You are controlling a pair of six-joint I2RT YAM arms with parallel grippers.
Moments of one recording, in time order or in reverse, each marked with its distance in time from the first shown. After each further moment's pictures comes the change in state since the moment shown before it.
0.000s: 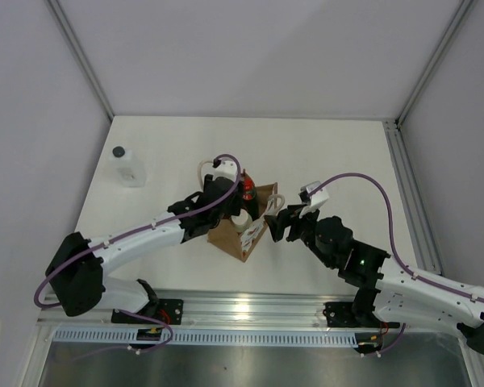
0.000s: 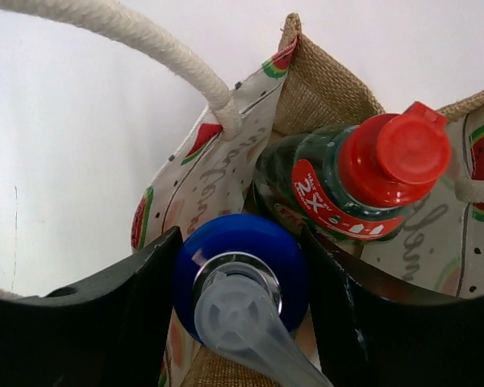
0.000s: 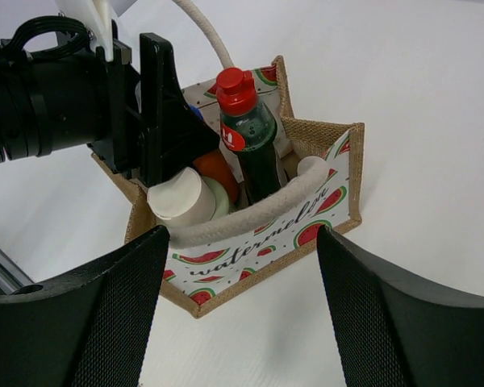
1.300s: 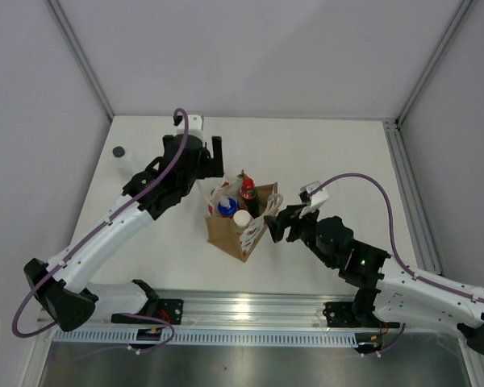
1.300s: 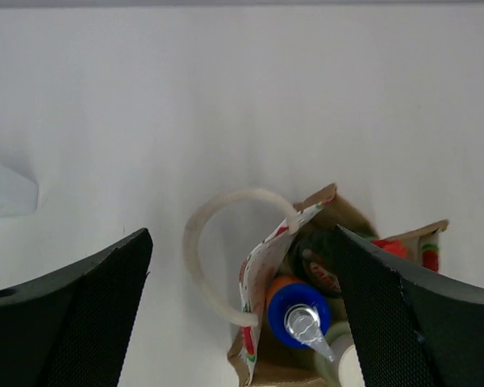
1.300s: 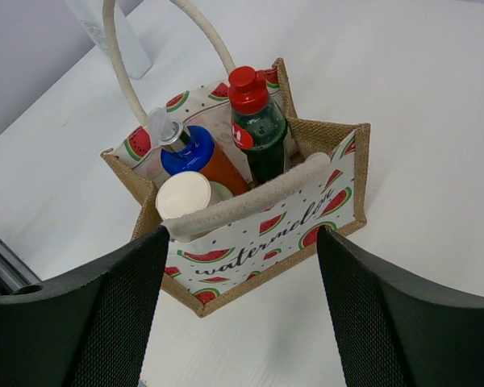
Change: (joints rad) left arm 0.176 -0.113 0.428 -0.331 0.013 0.039; right arm 0.000 -0.004 0.001 0.000 -0.015 0.000
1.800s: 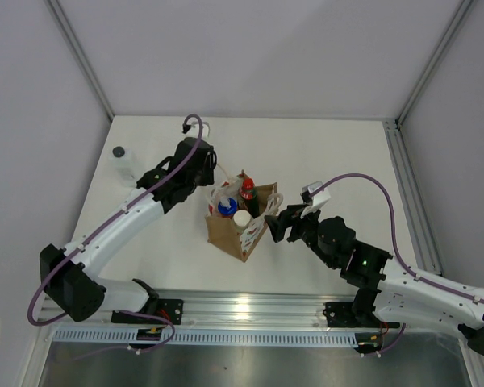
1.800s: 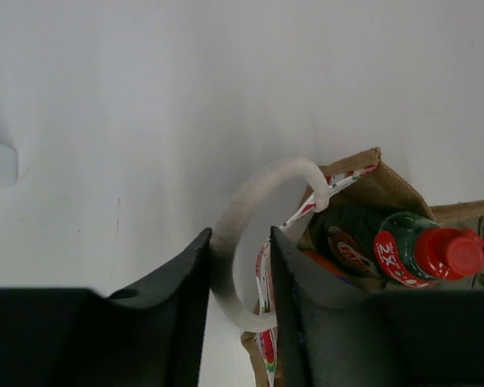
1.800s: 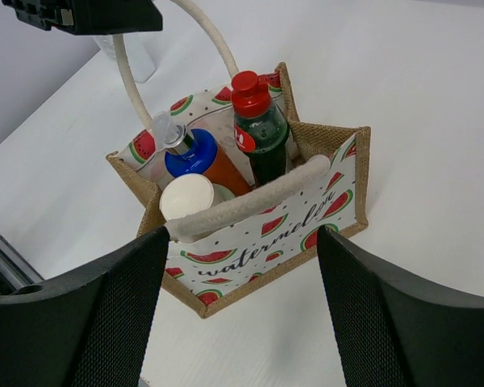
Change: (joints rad) left arm 0.060 0.084 -0.109 -0.008 0.068 -0.002; right arm 0.000 -0.015 0.000 -0.002 -0.005 0.000
